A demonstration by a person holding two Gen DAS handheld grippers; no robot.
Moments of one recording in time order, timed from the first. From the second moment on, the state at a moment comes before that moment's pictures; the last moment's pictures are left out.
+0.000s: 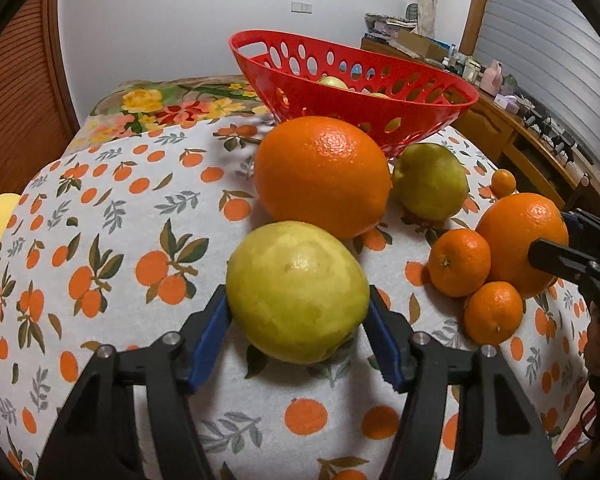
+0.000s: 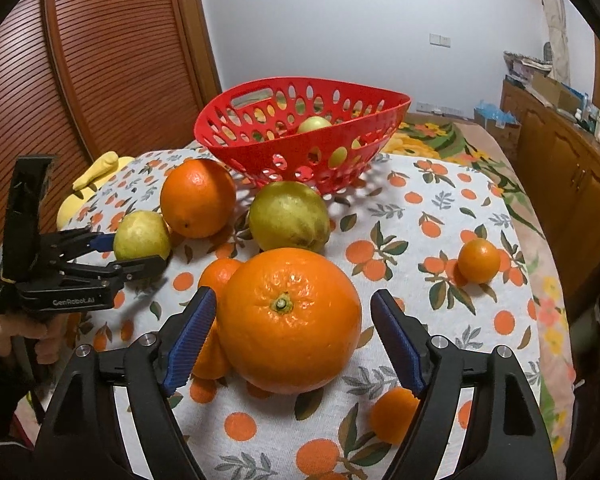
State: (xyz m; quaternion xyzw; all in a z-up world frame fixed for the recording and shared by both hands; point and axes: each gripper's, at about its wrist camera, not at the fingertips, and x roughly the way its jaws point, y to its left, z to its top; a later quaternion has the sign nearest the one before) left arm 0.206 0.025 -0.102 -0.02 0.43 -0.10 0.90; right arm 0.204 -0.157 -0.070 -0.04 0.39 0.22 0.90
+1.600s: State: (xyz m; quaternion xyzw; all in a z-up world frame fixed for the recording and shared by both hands) left arm 0.160 0.024 -0.021 -0.03 0.33 -0.14 0.93; right arm 0.199 -0.154 -0.032 -0.01 0.34 0.25 0.91
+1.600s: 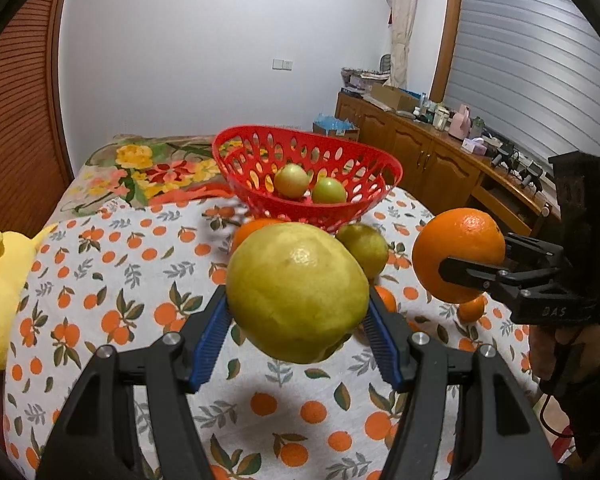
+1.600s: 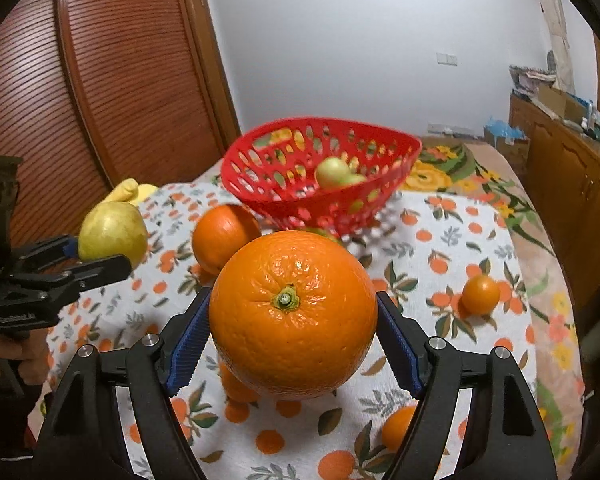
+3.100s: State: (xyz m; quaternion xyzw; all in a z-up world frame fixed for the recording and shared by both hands) left arm 0.228 0.060 -0.003 -0.06 0.31 -0.14 0.94; right arm 0.342 -0.075 -0.025 -0.13 0.39 0.27 0.87
